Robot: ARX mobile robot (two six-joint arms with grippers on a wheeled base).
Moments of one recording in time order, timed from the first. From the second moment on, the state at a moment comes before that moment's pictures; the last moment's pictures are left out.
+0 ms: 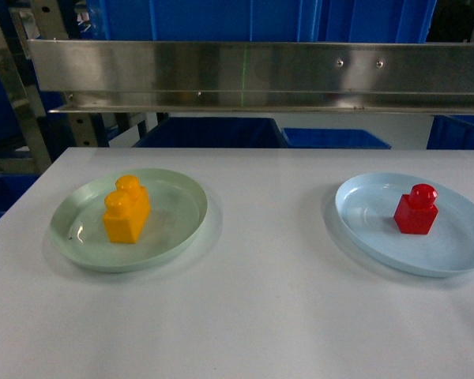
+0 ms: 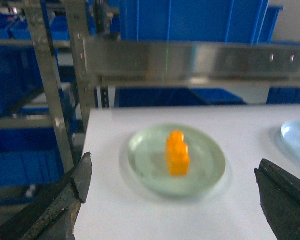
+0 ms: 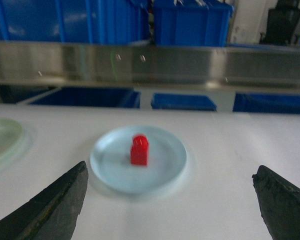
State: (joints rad) left arm -0.10 0.26 0.14 0.08 0.00 -0.05; right arm 0.06 0.25 0.11 0.11 0.00 0.00
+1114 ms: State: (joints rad) left arm -0.07 1.53 0.80 0.38 -0.01 -0.10; right arm 0.14 1.78 0.93 0.24 -0.13 0.21
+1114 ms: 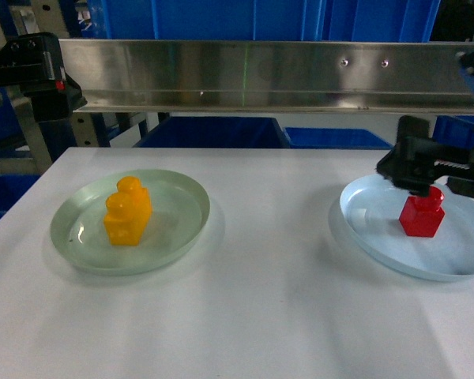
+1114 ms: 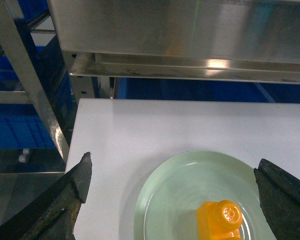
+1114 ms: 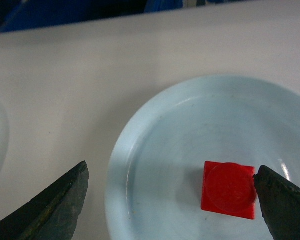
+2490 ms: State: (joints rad) left arm -0.07 1.53 0.80 0.38 -0.01 -0.10; right arm 0.13 1.38 0.78 0.29 -0.13 0.14
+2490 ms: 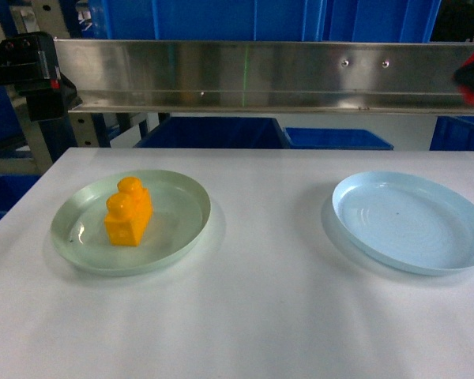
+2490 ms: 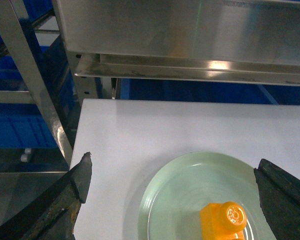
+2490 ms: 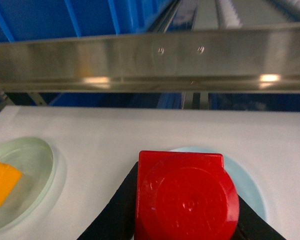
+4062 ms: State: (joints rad) left arm -0.07 1.53 0.80 0.38 -0.01 -0.10; right arm 0.05 1.01 0.66 0.09 -0.10 0.12
